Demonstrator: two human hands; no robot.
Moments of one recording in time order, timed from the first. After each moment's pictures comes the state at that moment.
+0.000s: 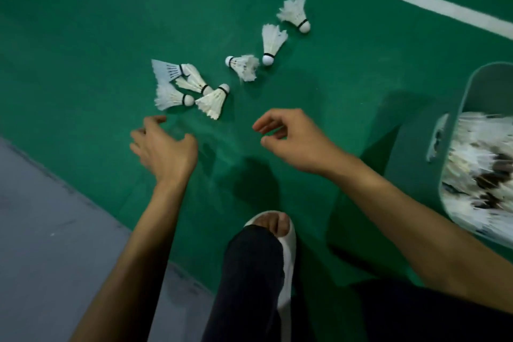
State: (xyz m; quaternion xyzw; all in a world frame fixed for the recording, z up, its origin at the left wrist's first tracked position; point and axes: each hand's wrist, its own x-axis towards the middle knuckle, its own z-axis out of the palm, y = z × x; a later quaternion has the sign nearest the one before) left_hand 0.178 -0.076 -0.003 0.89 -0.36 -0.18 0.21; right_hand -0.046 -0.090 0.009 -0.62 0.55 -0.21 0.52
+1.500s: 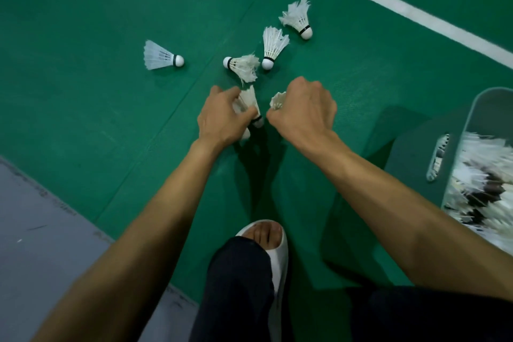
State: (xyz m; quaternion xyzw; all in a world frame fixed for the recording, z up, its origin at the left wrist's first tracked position) left_hand 0.124 -0.153 -0.055 0.71 -0.63 -0.26 0.17; right_hand -0.029 -0.144 0.021 -0.65 0.75 -0.07 0.14
